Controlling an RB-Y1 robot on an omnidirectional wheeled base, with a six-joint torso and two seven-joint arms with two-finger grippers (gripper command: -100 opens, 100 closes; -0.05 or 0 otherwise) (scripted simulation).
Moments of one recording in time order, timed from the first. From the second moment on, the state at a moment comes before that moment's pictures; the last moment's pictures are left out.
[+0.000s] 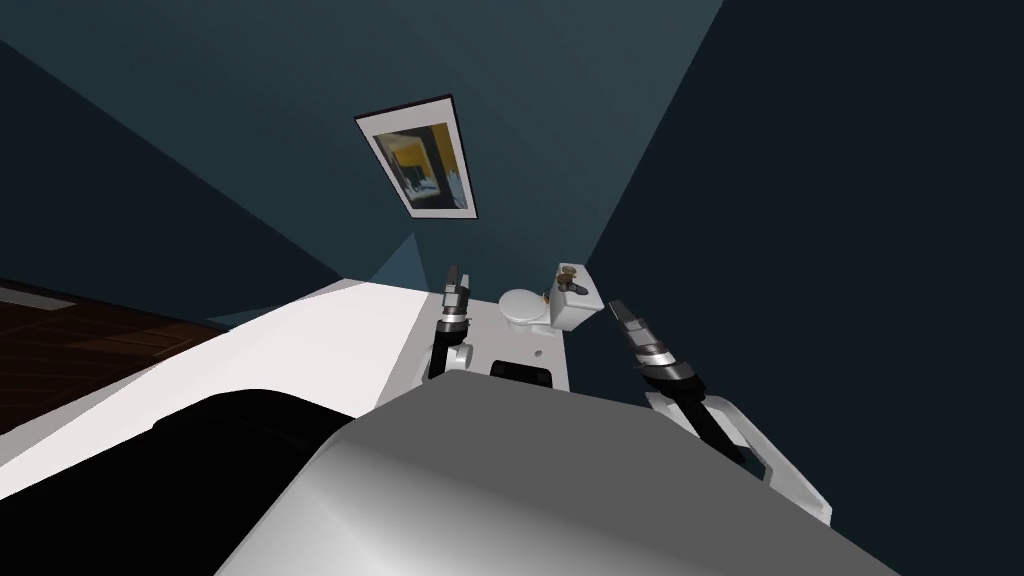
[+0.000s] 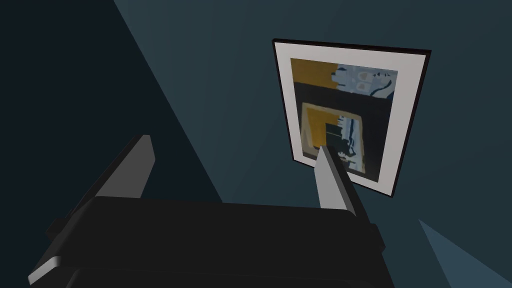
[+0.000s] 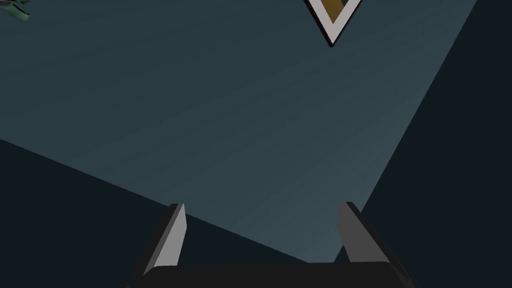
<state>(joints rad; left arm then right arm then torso) 0.52 -0.02 -0.07 -2.24 -0.12 -0.46 -0.07 0.57 -0.54 -0.09 -2.10 0.25 -0.57 -0.03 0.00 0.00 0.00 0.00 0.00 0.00</state>
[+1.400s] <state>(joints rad) 0.52 -0.02 -0.07 -2.24 -0.12 -0.46 -0.07 0.60 -0.94 -0.09 -1.76 0.46 -0.57 0.07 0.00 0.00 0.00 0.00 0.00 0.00</state>
